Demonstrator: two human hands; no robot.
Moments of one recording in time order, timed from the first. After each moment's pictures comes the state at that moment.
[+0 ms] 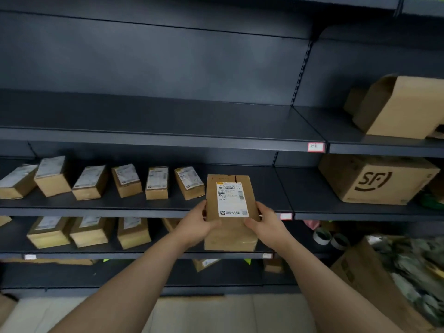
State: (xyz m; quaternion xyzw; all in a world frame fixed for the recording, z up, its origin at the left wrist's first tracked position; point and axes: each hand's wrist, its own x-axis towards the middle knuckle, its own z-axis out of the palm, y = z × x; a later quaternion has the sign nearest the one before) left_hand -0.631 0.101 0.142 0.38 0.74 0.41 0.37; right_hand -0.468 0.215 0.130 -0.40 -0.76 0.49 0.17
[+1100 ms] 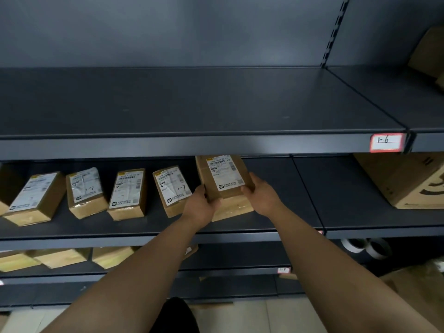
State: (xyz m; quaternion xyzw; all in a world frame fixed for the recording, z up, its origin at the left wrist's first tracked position) left_hand -0.732 0.313 0.018 0.35 0.81 0.37 0.30; right_hand -0.597 0.437 0.022 -0.43 -0.82 0.37 0.11
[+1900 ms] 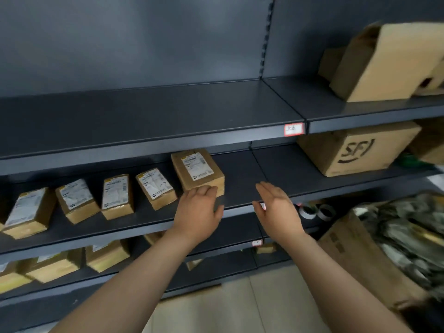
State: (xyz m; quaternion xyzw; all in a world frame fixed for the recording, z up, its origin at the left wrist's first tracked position) left_hand -0.623 0.215 0.128 0.65 0.75 0.13 0.01; right_hand -0.437 0.296 0.098 -0.45 -0.86 0.07 0.25
